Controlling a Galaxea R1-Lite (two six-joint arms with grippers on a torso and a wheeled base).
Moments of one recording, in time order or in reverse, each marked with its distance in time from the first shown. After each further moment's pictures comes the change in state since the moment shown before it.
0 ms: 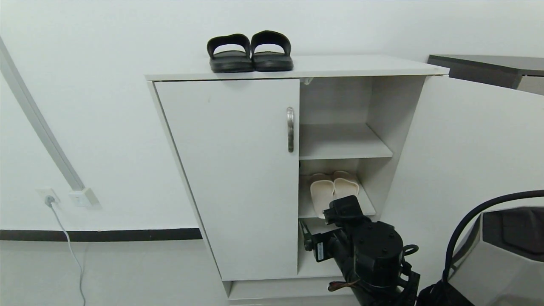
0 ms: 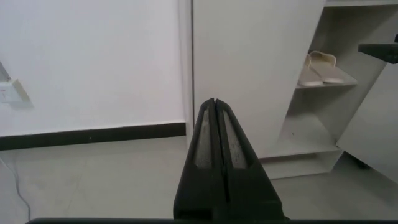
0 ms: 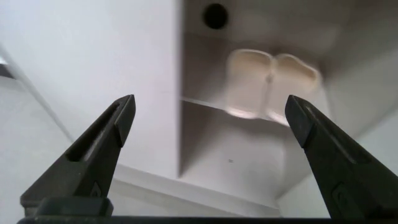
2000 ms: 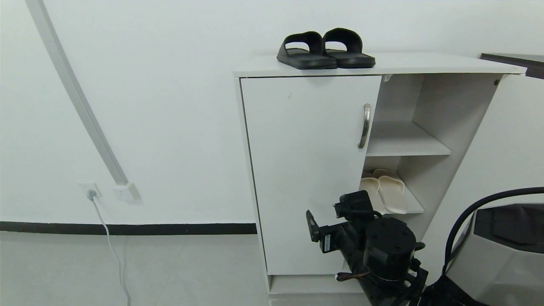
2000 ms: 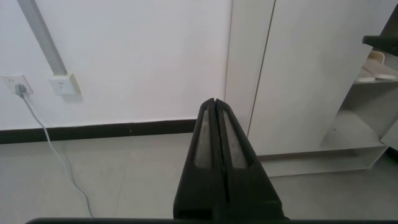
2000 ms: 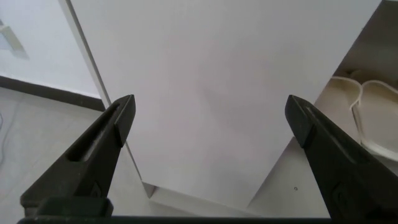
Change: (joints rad) left arm 0.000 0.000 0.000 0.000 0.002 0.001; right arm -0.038 0.015 0.027 -0.119 0.031 -0.014
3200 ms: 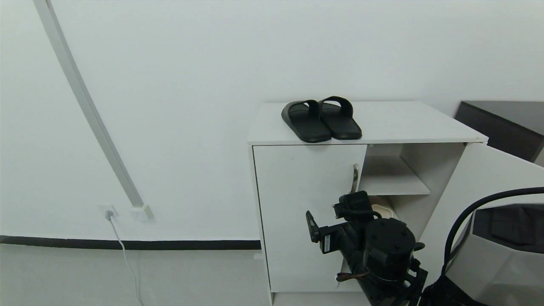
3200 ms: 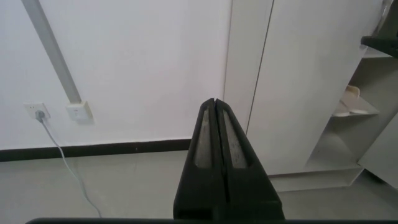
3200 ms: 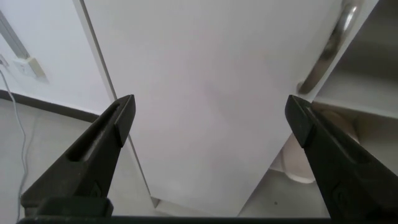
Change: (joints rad) left arm 0.000 0.000 0.000 0.000 -0.001 0.000; right arm 0.000 0.002 0.001 0.001 0.001 -0.004
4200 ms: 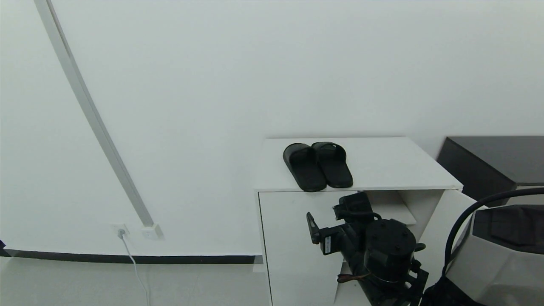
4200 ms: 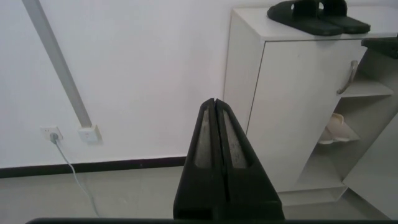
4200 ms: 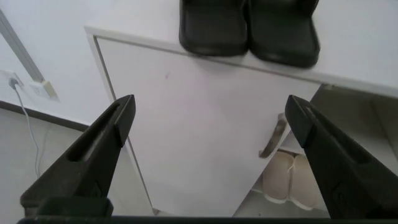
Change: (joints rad) left arm 0.000 0.000 0.000 0.000 0.000 0.000; right arm 0.001 0.000 0.008 -0.002 -0.001 -0.013
